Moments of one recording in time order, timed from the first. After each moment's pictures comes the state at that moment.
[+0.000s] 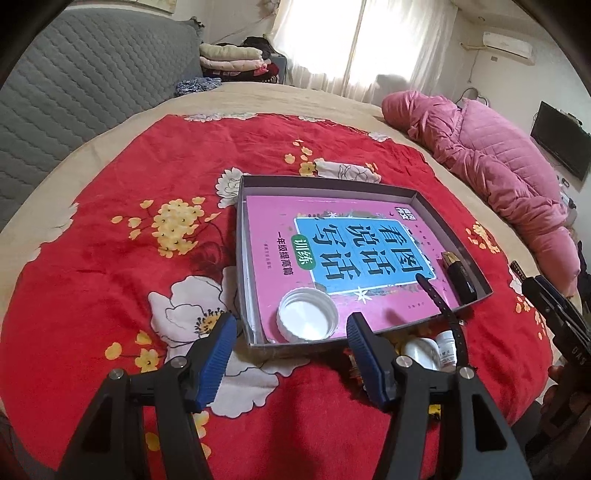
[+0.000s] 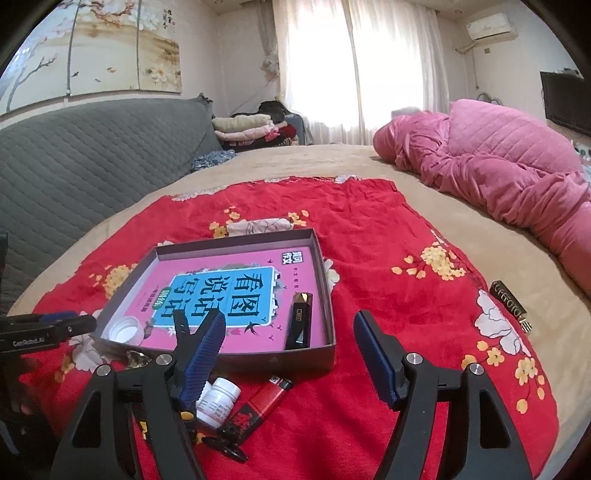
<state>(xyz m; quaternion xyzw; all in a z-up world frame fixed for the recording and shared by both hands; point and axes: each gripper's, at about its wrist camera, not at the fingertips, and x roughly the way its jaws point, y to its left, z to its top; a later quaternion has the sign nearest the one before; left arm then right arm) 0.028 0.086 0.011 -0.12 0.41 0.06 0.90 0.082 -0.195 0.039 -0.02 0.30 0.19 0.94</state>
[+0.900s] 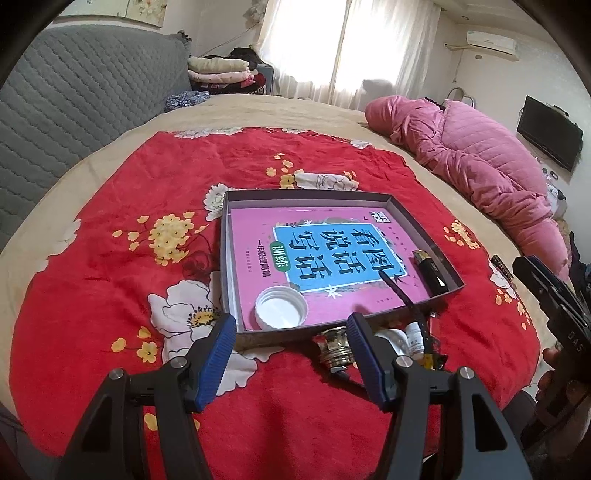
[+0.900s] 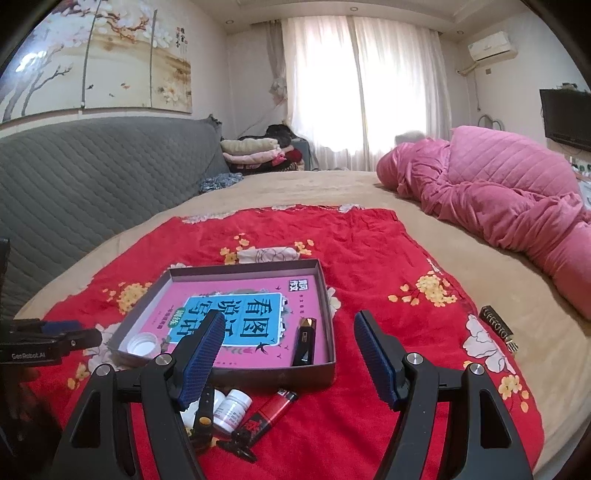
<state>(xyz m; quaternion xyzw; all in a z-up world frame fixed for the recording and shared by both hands) 0.006 0.064 0.037 -0.11 0.39 0.05 0.91 0.059 -0.202 0.068 -0.02 0.25 0.20 0.95</state>
